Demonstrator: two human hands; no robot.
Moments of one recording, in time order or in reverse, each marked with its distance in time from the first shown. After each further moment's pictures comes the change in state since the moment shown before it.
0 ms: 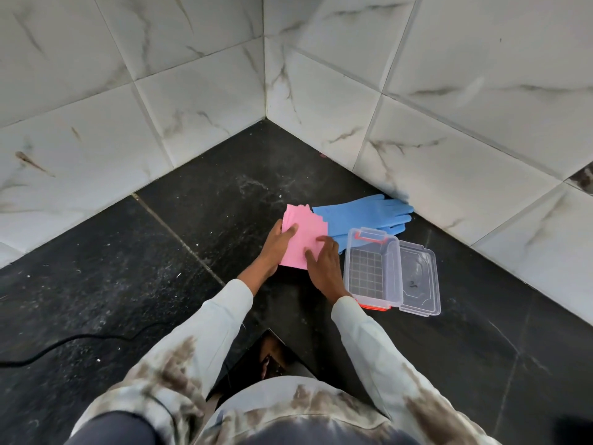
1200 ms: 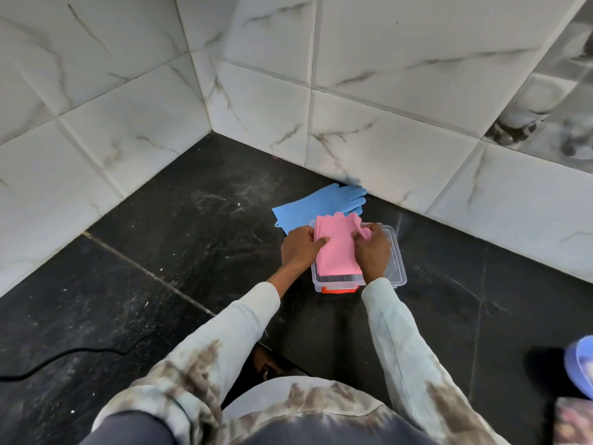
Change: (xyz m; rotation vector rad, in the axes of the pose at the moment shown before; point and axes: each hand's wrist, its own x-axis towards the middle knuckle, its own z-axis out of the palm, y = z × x) left_hand -0.027 0.011 0.127 0.814 -0.037 0.331; right_hand -0.012 0.063 -0.140 0.150 0.586 0.275
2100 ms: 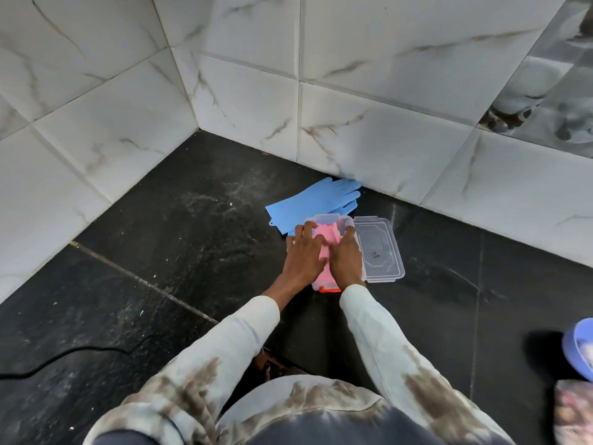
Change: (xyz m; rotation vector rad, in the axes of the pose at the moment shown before) left_hand -0.006 -0.013 0.026 0.478 -0.026 0.328; right_hand -0.024 0.015 0.043 -0.223 -0.105 -0.128
